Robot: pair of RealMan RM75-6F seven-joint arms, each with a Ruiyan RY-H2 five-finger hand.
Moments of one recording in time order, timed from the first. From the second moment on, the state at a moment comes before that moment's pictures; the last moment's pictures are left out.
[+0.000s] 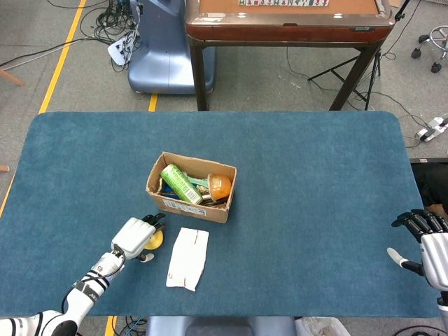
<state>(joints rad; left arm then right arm) -0.62 -1.35 -0.03 -1.77 1.15 0.95 0.54 0.00 -0.98 0.04 -1.73 -1.60 1.60 -0.01</state>
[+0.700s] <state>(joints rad) -0.63 -1.40 0.00 -1.70 1.13 0.97 0.57 0.01 -0.98 0.05 -1.72 -1.59 1.59 0.00</state>
